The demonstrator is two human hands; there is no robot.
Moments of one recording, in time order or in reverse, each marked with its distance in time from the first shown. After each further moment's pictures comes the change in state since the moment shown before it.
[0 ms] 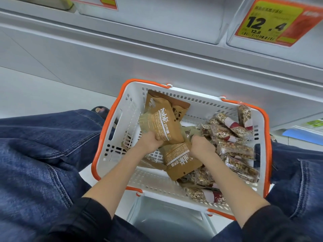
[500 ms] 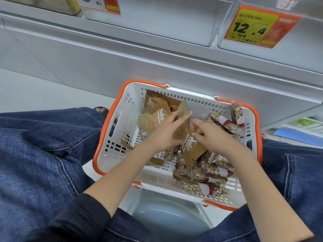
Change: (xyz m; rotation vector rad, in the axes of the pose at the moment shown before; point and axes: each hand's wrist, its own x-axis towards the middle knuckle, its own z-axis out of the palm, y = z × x) left_hand -0.031 0.053 0.005 0.190 0.078 0.597; right_hand -0.071 0.031 -0.071 0.208 0.146 -0.565
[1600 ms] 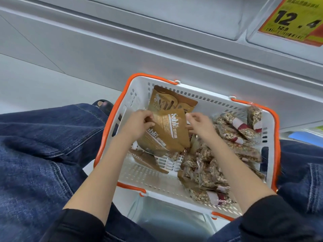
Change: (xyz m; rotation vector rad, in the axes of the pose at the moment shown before) left_hand -0.005 -0.092 -0.048 -0.048 0.166 -0.364; right_hand 0.103 0.024 0.061 0.590 0.147 0.367
